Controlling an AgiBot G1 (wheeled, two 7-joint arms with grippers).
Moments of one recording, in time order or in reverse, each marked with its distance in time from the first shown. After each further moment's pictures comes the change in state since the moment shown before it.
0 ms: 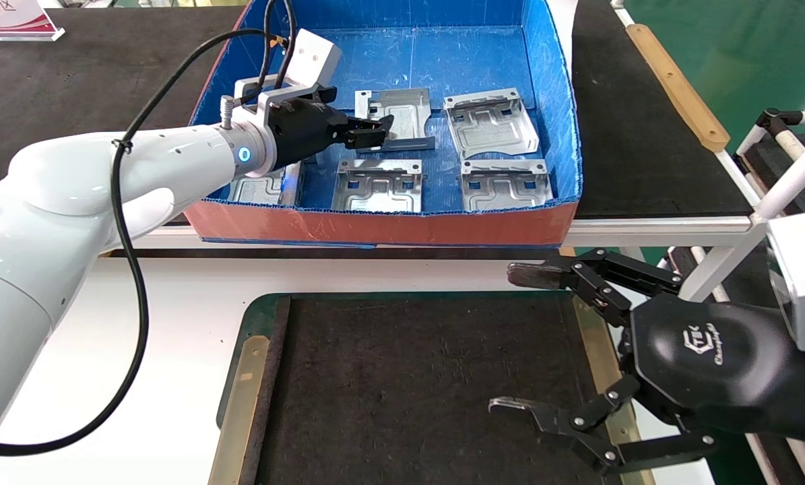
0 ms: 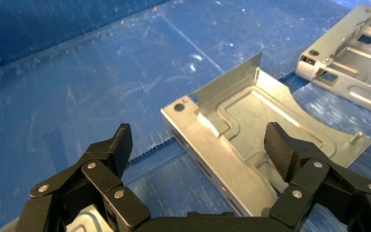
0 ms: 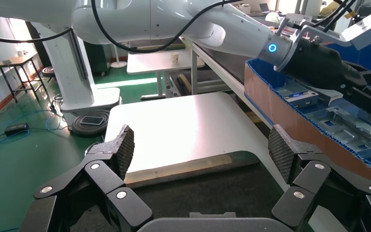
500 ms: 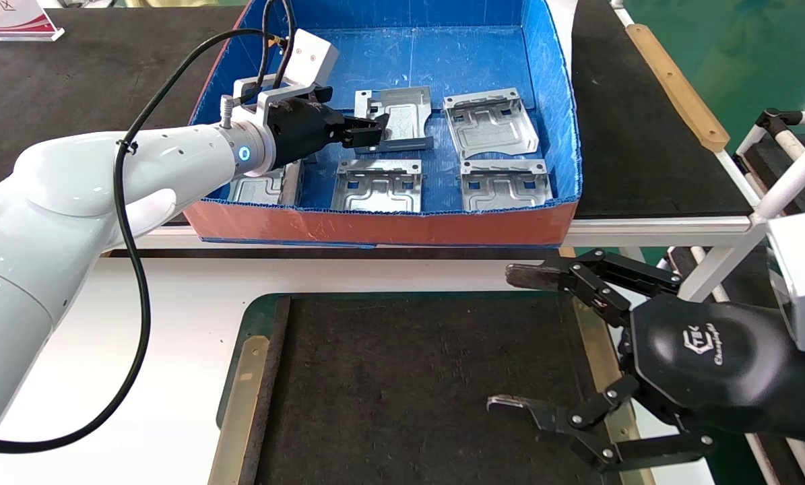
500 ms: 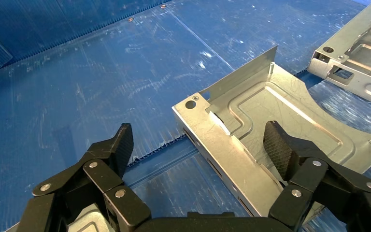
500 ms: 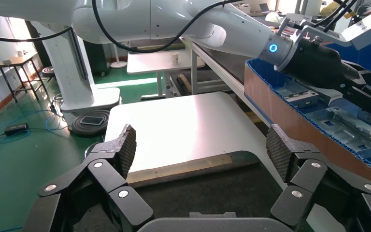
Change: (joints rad) left arm 0.000 0.003 0.041 -0.006 0.000 -0.031 -0.034; right arm 0.000 0.000 0.000 0.000 0.000 0.000 0.000
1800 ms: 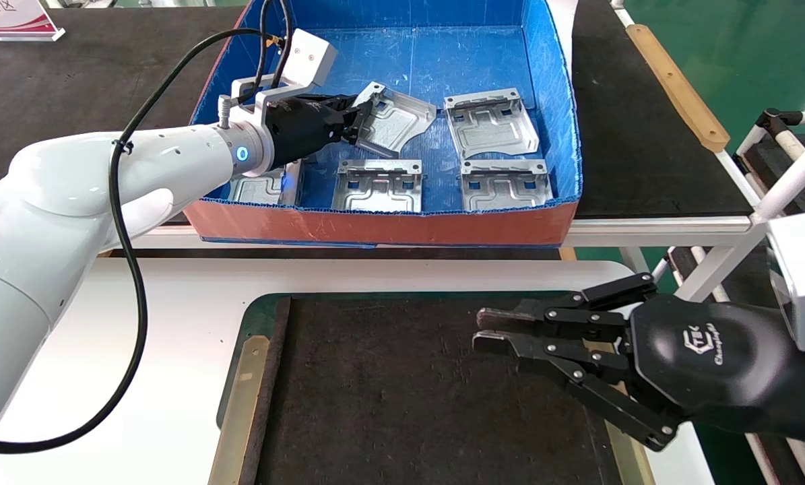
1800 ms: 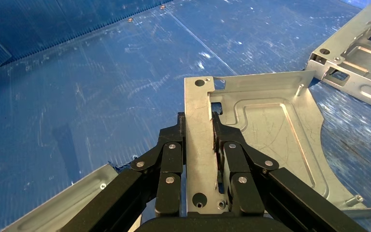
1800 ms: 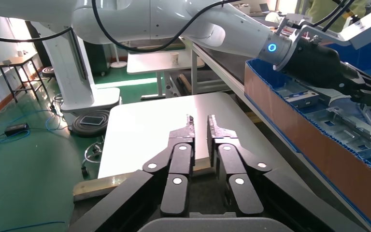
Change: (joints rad) left arm 0.006 -0.020 -0.012 -0.020 -0.006 0.014 0.002; right arm 0.000 0.000 0.000 0.000 0.000 0.000 0.000
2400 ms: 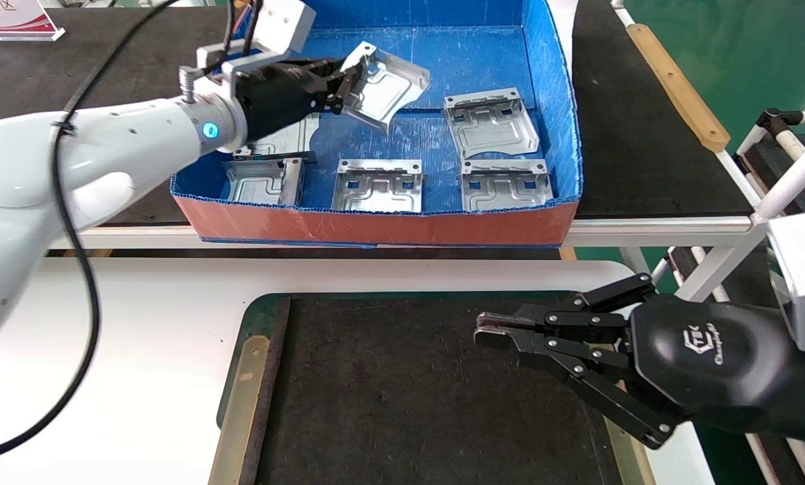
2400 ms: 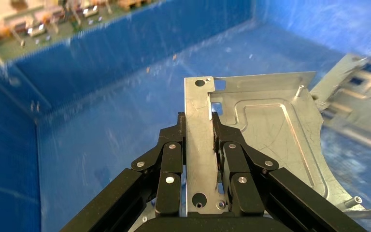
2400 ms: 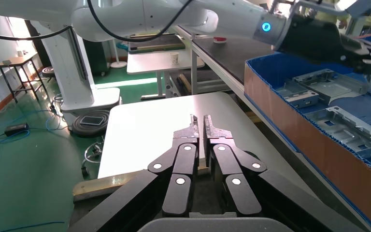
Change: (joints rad) left arm 0.018 -0.099 -0.036 -0.165 -0.064 0.050 0.061; right arm 0.000 0.000 0.000 0.000 0.000 0.000 0.000
